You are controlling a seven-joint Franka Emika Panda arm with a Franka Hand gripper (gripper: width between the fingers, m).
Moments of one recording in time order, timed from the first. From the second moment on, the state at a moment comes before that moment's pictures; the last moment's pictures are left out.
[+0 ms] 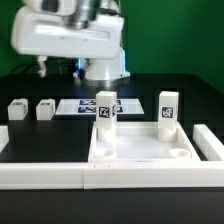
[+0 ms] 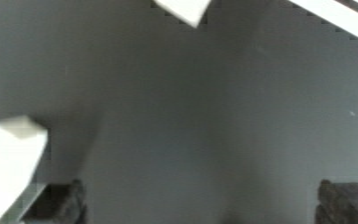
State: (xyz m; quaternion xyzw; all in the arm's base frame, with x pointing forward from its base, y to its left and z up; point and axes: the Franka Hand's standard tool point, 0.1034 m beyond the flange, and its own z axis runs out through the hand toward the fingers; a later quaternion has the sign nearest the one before) arm 0.419 -0.120 0.097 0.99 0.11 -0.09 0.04
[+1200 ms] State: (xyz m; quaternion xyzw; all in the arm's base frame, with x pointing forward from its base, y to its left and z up) arm 0.401 -0.143 0.054 0.91 -0.02 -0.41 -0.05
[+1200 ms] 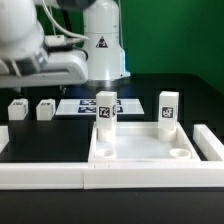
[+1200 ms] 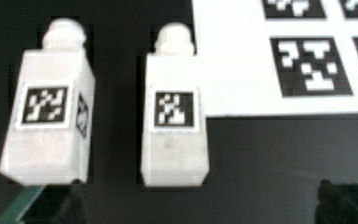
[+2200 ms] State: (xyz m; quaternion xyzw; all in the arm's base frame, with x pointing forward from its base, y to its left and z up) arm 0.361 -0.135 0.012 0.89 0.02 -0.44 -0.07
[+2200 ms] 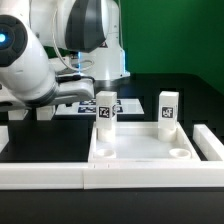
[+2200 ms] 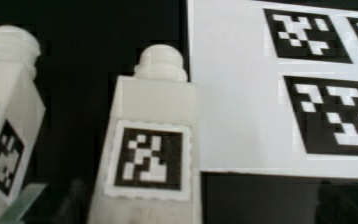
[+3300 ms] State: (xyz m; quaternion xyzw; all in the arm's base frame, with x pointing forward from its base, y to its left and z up) arm 0.361 -0.128 0.009 0.89 0.05 -0.44 -0.07
